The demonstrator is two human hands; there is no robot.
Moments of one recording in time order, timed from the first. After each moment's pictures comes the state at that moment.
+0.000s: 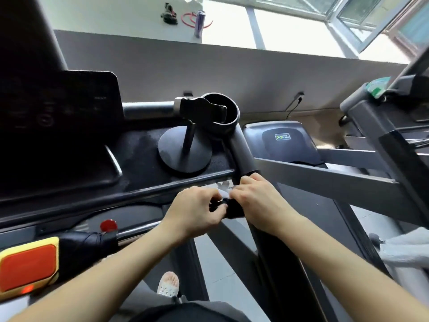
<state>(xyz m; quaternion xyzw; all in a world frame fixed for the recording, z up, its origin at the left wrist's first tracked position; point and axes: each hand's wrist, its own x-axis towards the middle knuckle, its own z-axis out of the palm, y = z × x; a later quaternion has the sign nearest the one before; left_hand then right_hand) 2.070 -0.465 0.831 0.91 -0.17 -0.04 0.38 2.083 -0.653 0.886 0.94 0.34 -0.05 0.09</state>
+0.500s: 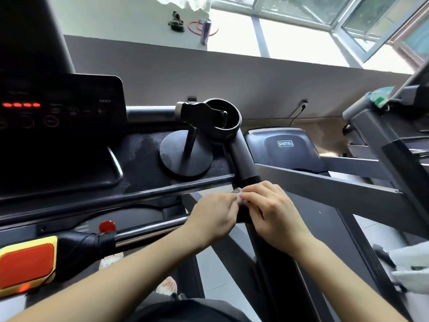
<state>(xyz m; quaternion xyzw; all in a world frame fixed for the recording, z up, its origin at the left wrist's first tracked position) 2.073 -0.507 0.838 0.90 -0.16 -0.12 0.38 2.061 -0.680 0.885 0.95 0.27 0.09 -0.12</state>
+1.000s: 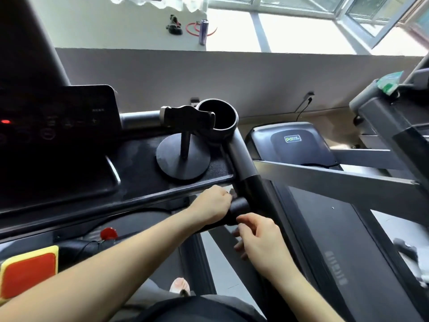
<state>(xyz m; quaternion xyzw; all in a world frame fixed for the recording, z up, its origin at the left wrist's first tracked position) 2.113 -0.511 0.829 0.88 -0.09 -0.26 0.37 2.010 -0.644 0.866 0.89 -0.13 -0.11 -0.43</state>
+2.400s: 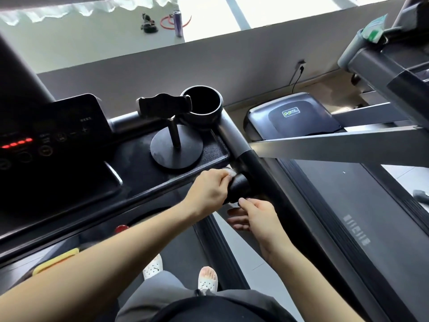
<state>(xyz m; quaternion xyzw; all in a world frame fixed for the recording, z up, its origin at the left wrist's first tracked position) 2.092 -0.495 0.841 0.89 -0.20 -0.13 0.39 1.999 -0.623 0.847 0.65 -0.33 -0.13 -0.68</state>
